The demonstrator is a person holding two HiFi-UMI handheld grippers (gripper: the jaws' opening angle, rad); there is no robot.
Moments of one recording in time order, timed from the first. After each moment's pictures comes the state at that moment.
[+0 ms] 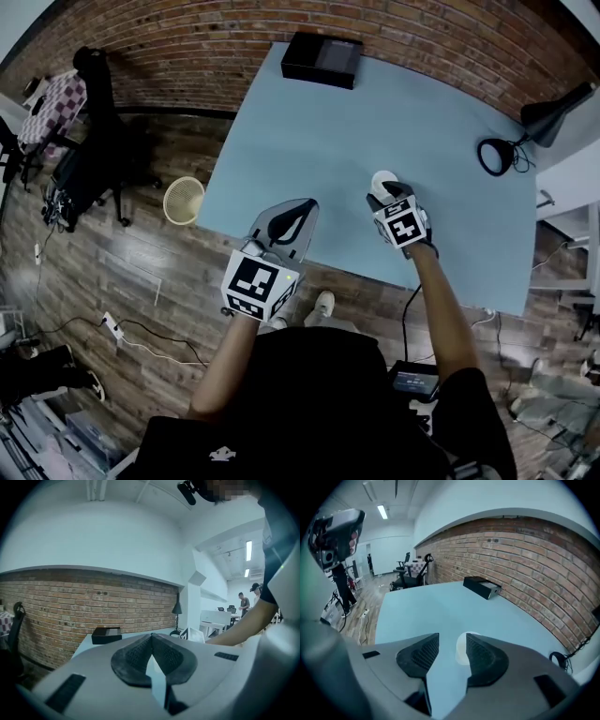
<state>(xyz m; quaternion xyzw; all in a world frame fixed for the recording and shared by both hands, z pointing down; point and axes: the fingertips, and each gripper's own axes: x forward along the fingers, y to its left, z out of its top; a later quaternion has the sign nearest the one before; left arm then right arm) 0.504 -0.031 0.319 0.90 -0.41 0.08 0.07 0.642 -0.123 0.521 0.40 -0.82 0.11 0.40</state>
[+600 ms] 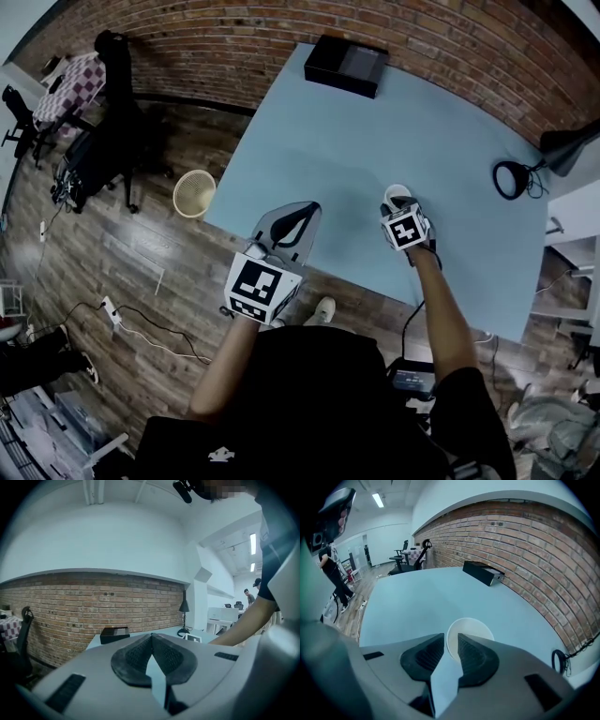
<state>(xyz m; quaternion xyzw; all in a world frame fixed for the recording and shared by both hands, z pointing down) 0.485 -0.045 0.323 0.89 -0.45 0.09 0.06 0.652 -0.145 0.579 0.39 -0.79 0.12 0.46</state>
